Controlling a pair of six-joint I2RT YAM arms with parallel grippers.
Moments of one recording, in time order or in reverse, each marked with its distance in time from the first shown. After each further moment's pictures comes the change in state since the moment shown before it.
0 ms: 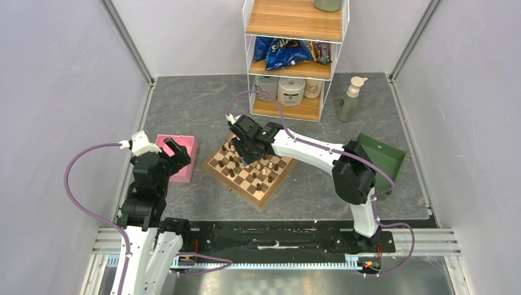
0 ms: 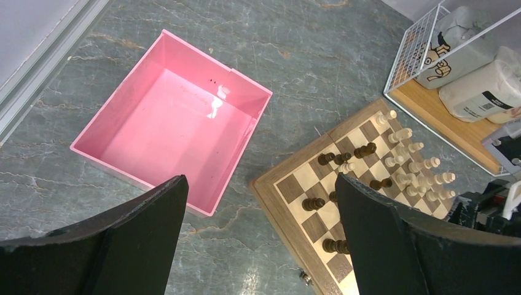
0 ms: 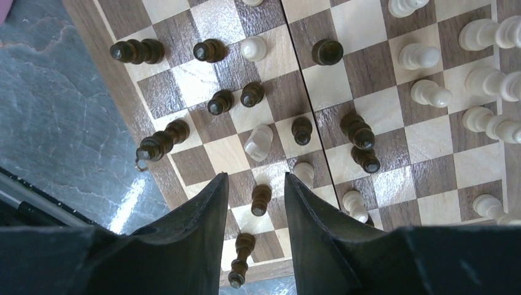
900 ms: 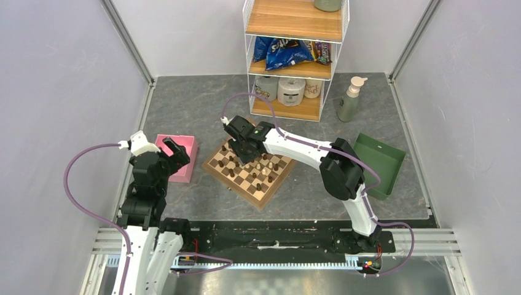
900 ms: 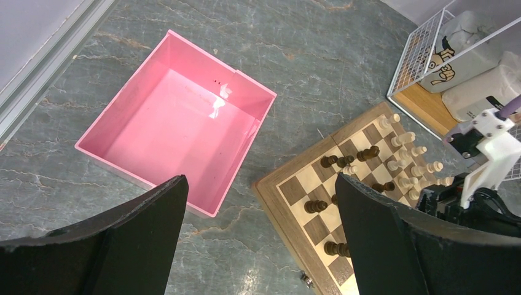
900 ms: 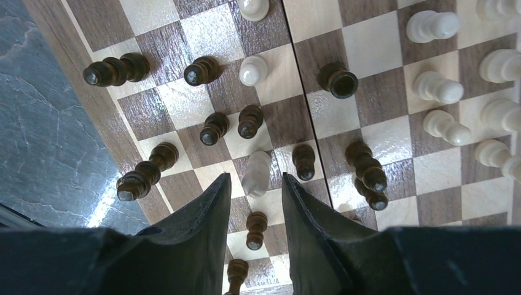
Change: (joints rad) left arm 0.022 0.003 0.000 0.000 0.005 -0.002; right arm 0.002 0.120 0.111 -0.044 0.018 -0.047
